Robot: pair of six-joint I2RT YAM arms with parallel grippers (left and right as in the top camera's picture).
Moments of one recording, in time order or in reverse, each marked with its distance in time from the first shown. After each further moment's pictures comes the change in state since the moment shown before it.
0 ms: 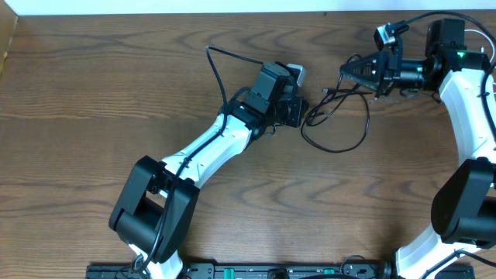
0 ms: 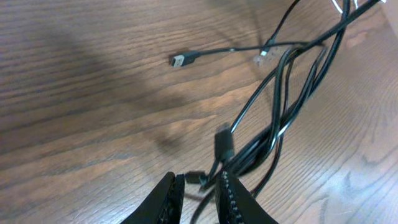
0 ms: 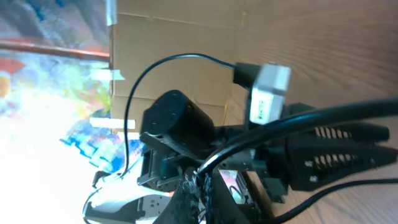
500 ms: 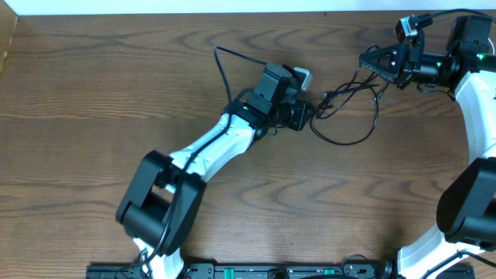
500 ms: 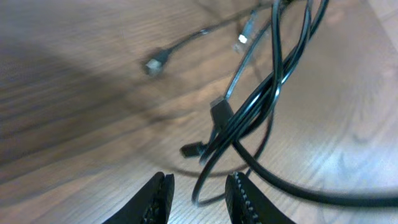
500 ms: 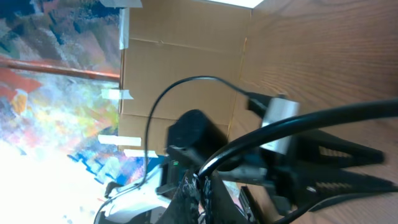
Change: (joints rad) left arm -0.008 0.057 0.001 0.066 0.097 0.075; right arm -0.084 0.000 0.000 0.112 -0.032 0.106
